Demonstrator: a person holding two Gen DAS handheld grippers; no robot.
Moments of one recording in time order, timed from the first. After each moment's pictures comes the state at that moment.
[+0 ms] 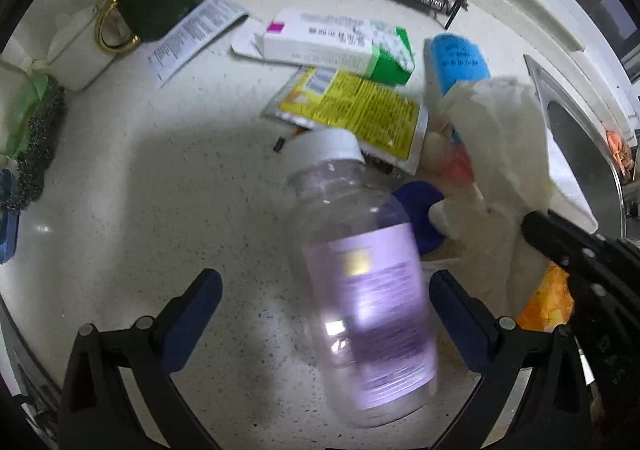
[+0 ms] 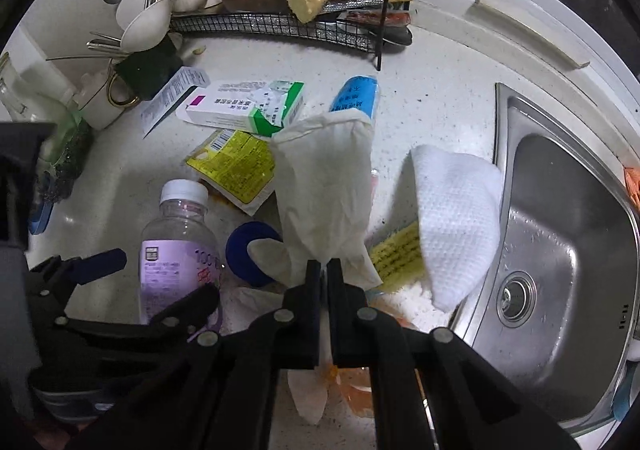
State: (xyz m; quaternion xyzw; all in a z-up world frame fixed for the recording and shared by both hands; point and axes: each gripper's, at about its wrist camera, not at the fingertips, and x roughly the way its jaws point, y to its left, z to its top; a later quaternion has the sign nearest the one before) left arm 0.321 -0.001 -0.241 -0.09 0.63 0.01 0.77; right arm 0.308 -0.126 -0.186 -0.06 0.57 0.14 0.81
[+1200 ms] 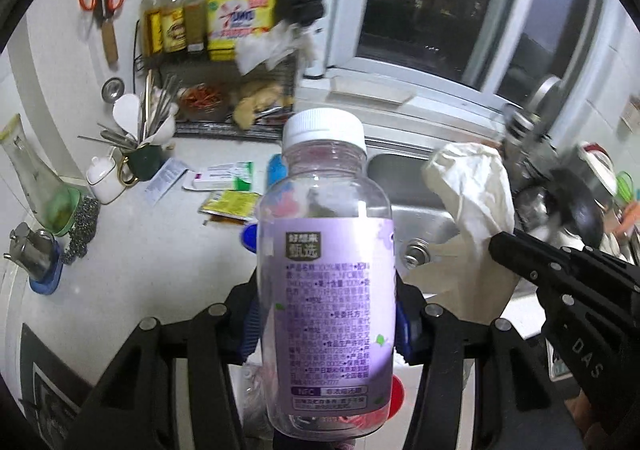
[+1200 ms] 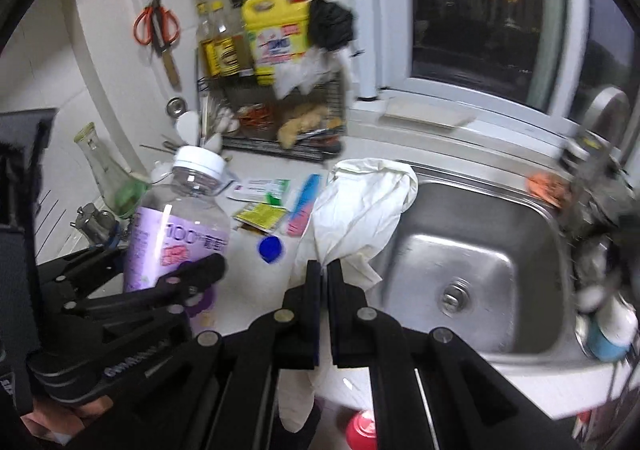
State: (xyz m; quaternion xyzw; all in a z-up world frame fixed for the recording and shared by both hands) left arm 0.139 -0.101 -0.041 -0.03 0.43 -0.11 0.90; right arm 0.100 -0.228 -0.020 0.00 0.40 0.09 0.91
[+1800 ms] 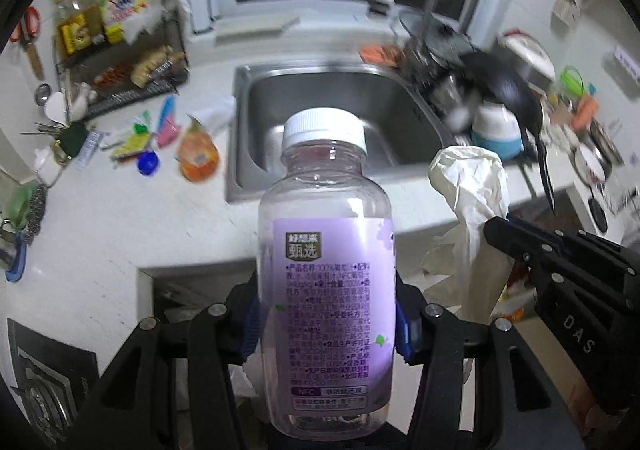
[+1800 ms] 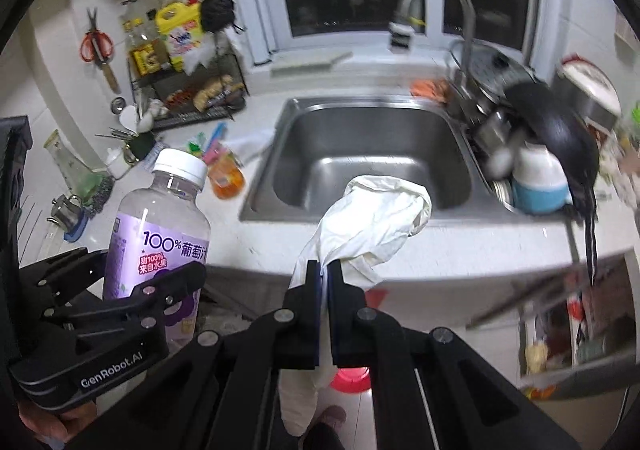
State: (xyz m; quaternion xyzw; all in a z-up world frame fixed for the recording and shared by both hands) left arm 0.013 -0.236 -0.093 0.06 0.49 -0.21 0.84; right arm -0.049 -0.342 -0.070 0.07 0.45 -0.02 0.89
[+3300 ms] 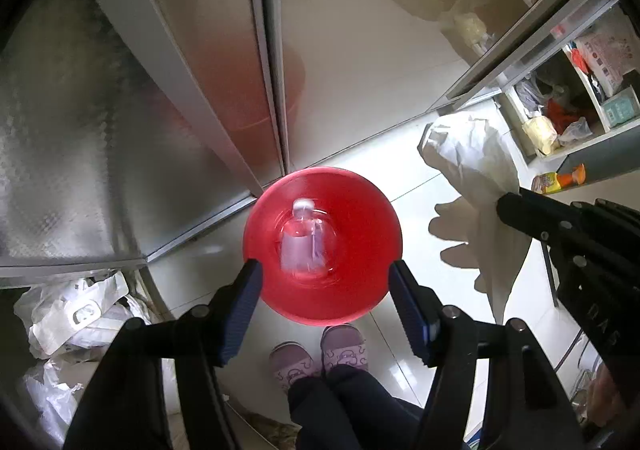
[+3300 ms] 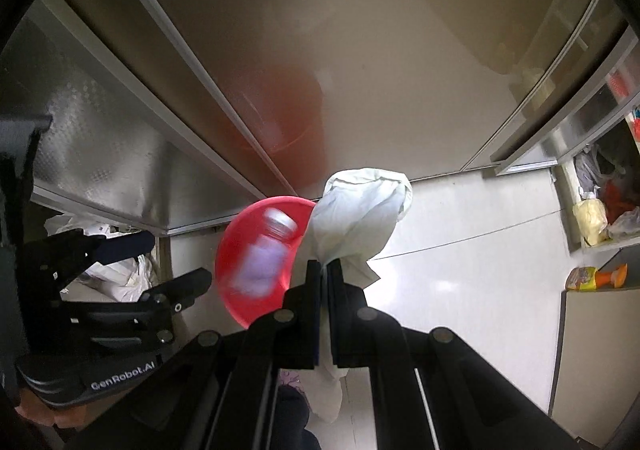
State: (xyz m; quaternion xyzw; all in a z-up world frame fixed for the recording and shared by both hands) left arm -0.002 -0.361 -0.592 0.17 0.63 -0.29 0.70; right arm -0.070 -0.430 -0.534 0.15 0.59 -0.09 0.79
